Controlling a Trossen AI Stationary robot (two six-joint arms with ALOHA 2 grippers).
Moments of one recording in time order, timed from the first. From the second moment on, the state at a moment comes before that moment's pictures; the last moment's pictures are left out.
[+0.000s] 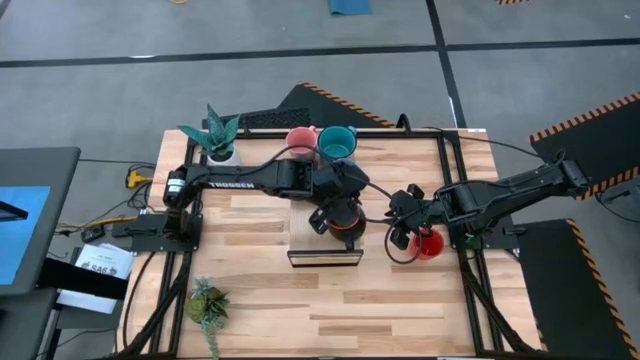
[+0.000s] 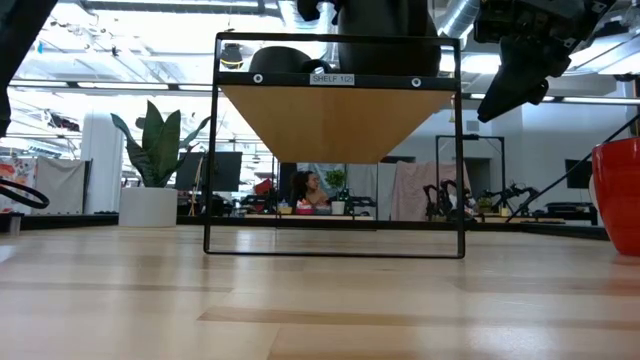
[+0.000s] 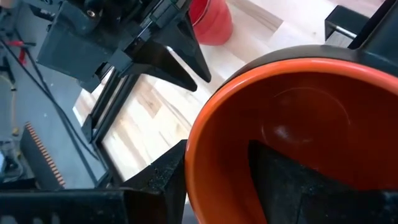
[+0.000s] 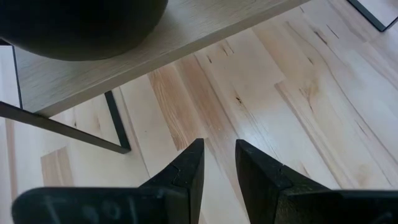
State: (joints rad) left arm -0.02 1.97 2.01 -0.78 -0.09 0.95; right arm 0.21 1.03 0.76 -0.60 0.32 0.56
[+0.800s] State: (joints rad) left arm -0.05 1.97 2.01 -0.77 -0.19 0.99; right arm 0.29 0.92 0.76 -0.54 0.54 0.37
